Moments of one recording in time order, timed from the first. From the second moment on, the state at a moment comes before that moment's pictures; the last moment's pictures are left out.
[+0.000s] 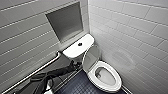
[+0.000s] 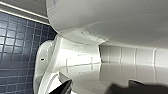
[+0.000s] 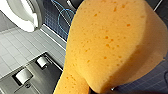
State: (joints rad) left arm 0.36 2.91 -2.36 -0.41 0.05 -0.74; right arm -1.72 2.75 -2.32 -0.88 0.38 0.90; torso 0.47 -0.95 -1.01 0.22
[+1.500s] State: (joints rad) left arm 1.00 2.46 -1.70 0.47 0.23 -0.74; right arm -1.65 2.92 -2.65 -0.82 0.18 0.87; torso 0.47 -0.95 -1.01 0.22
